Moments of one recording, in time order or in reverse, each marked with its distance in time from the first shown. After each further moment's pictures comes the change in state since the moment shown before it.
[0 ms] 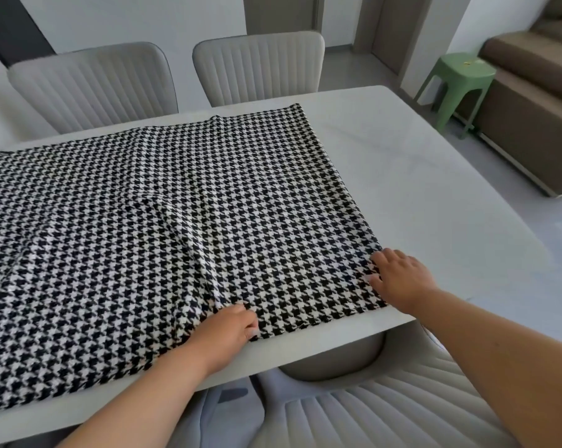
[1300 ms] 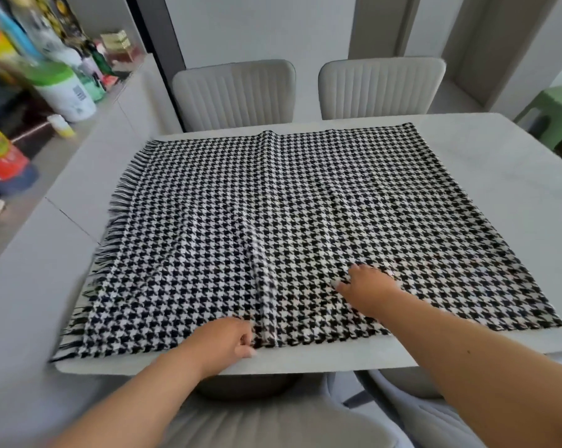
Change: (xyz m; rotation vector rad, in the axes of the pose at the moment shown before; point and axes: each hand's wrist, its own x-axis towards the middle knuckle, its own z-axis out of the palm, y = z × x) left_hand -0.167 -0.190 -0.042 -0.027 -0.017 -0.198; right_hand 0.017 -0.313 -0.057 0.154 -0.217 -0.027
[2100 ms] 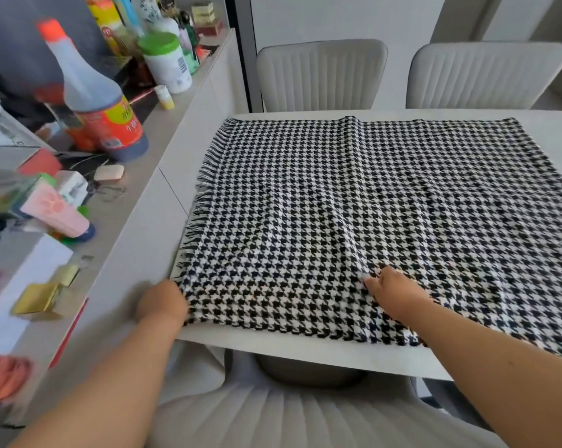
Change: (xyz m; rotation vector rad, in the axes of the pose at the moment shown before) left_hand -0.080 -0.210 -0.042 -0.042 0.359 -0.971; right_hand 0.020 -0.129 0.039 0.224 0.014 0.044
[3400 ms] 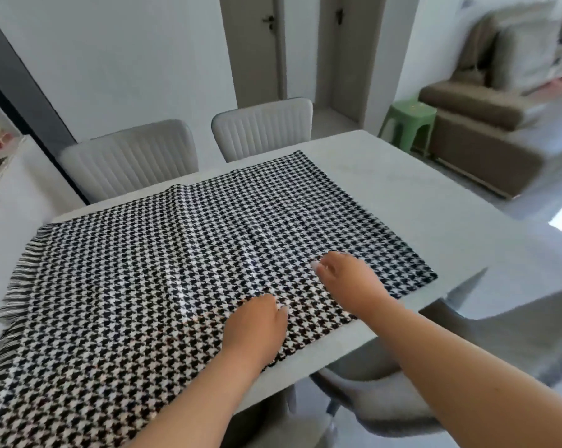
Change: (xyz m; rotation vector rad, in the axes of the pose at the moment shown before) left_hand -0.260 0.302 -0.011 -0.128 0.045 1.110; right_hand -0.107 0.163 -0.127 0.284 0.477 0.009
